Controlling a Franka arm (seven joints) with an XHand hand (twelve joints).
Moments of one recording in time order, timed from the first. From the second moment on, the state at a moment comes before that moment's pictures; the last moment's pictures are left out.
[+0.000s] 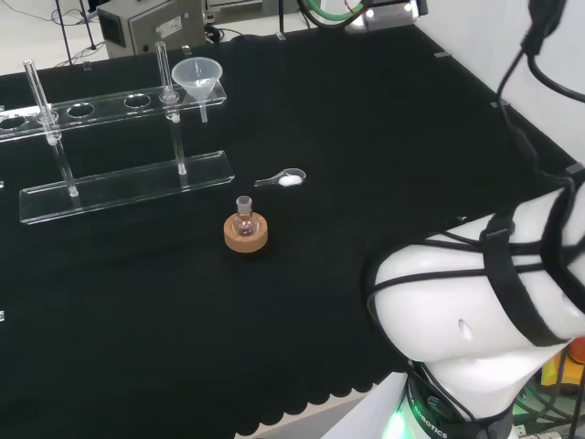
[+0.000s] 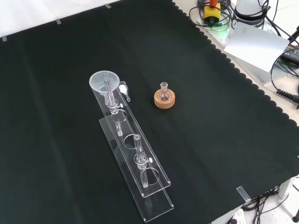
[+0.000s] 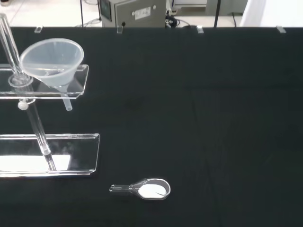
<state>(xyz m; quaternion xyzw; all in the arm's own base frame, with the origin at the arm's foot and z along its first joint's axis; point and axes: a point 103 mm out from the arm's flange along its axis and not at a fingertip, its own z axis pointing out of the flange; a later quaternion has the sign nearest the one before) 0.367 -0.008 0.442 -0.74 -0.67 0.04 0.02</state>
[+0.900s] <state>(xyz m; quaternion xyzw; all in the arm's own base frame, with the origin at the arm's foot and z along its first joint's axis) 0.526 0.008 0.354 -0.71 -0.69 0.09 0.06</state>
